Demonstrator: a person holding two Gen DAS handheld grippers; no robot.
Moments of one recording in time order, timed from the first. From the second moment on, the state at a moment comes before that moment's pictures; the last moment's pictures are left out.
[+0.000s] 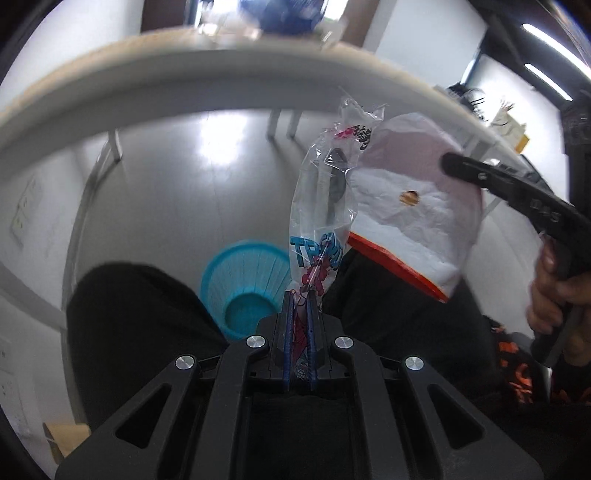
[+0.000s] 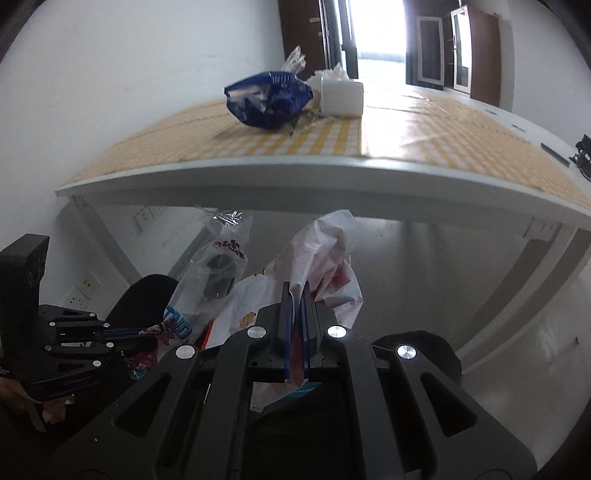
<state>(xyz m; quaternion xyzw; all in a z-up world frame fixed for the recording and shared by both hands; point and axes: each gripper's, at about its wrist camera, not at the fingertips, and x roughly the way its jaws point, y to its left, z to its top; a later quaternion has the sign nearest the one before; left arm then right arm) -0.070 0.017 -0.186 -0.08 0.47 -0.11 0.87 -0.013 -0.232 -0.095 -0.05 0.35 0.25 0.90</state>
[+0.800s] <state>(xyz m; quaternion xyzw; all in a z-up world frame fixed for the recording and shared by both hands) 0.069 0.055 -0.351 -0.18 0.64 -0.01 0.75 0.107 -0.158 -0.268 -0.08 0.52 0.17 0.83</state>
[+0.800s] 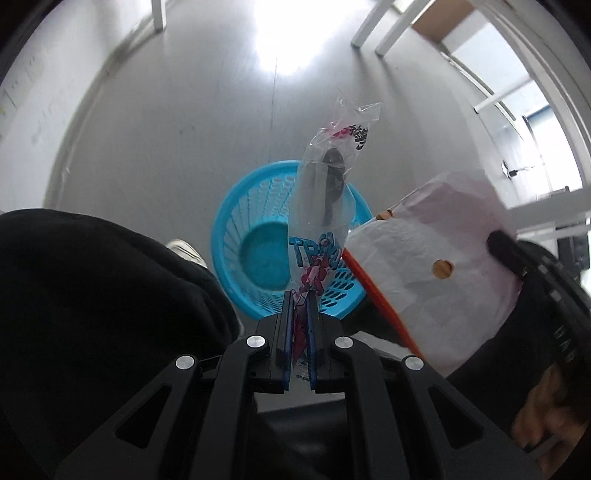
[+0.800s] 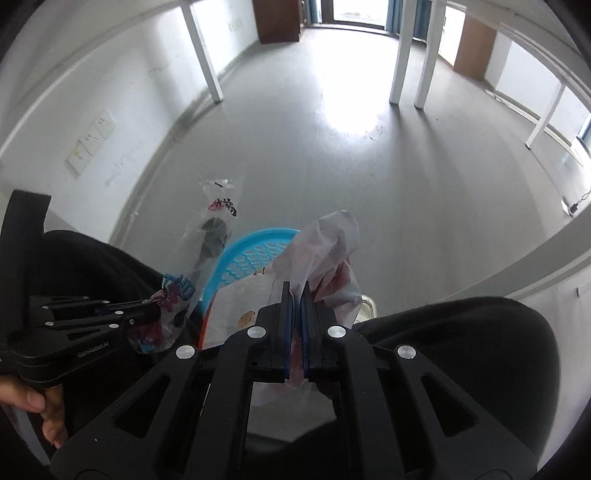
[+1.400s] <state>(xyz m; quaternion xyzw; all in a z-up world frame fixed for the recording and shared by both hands) 0.127 0.034 -0.418 -0.20 0.72 0.01 0.66 0.190 -0.134 -0.369 -0.05 0.64 0.12 0.75</state>
